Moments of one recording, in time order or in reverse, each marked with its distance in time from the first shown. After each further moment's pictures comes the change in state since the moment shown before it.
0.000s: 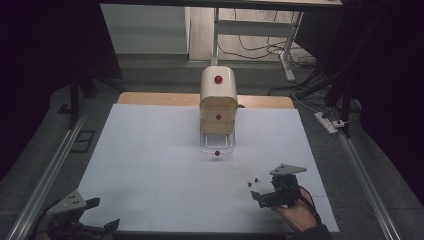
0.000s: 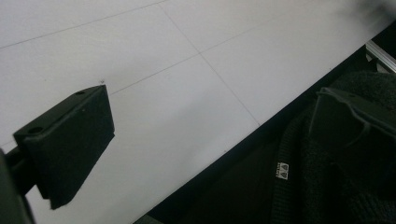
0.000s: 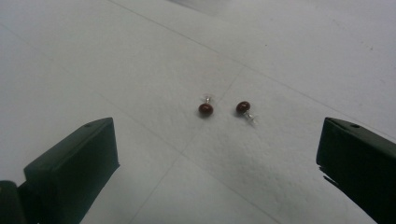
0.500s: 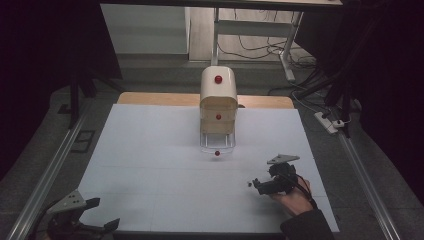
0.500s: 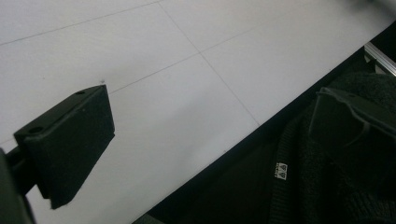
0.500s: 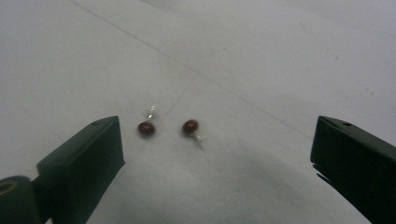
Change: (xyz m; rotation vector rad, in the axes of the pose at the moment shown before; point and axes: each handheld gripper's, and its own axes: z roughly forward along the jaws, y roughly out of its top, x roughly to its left) left arm 0.001 0.000 0.000 0.003 -0.005 -0.008; right arm -0.027 0.016 0.028 0.058 -0.084 -0.037
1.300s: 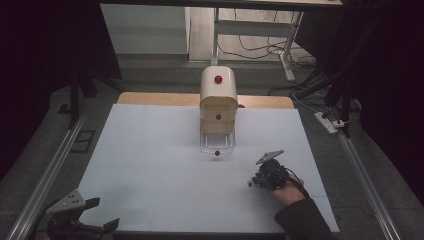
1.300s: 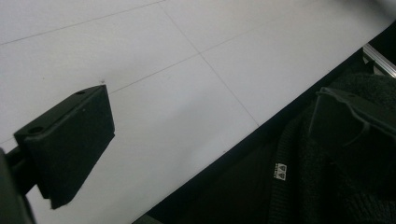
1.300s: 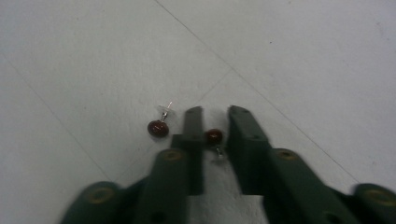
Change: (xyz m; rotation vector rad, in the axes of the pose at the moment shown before) left arm 0.001 0.000 0.000 -0.003 -0.004 -0.005; right arm 0.002 0.014 0.027 0.134 0.108 -0.171
